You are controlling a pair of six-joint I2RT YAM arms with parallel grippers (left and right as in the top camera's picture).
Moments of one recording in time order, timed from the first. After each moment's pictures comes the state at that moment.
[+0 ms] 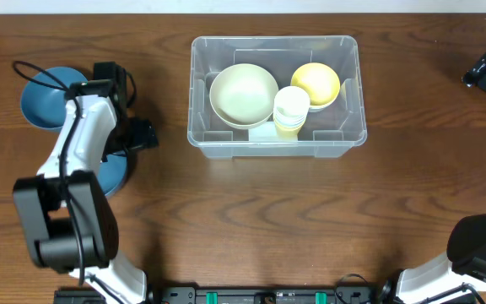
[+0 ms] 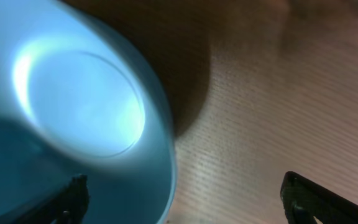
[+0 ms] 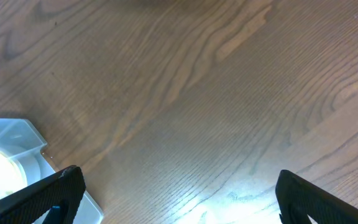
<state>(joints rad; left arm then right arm) 0.10 1.84 1.33 -1.06 -0.13 -0.29 -0.40 1.78 1.92 -1.29 0.06 0.35</state>
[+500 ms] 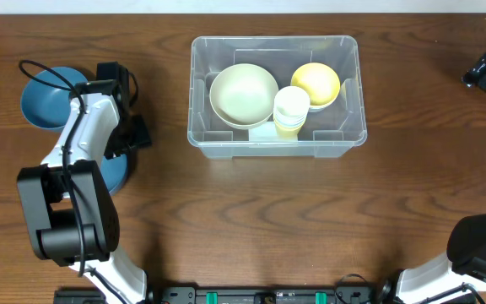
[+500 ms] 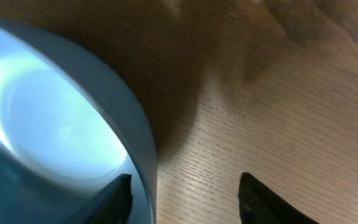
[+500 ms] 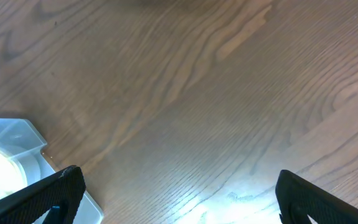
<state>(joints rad) 0.10 1.88 1.33 -0.99 -0.11 -0.31 -0.40 1.78 1.92 -1.29 0.06 0.35</state>
